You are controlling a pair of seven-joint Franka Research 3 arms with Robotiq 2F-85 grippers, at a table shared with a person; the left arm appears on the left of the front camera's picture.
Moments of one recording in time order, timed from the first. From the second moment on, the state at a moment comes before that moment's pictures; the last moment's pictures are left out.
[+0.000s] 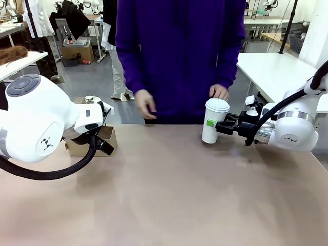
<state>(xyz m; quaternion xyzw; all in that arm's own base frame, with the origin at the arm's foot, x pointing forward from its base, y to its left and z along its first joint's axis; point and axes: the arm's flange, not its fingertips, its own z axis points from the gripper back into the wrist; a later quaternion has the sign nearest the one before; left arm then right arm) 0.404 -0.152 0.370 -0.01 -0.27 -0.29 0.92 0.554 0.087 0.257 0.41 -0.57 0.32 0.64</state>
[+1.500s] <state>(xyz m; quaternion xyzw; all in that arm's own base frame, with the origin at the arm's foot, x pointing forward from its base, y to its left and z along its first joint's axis) 0.404 -0.152 0.370 -0.01 -0.27 -0.29 0.92 0.555 0.076 0.275 0.41 -0.57 0.33 0.64</state>
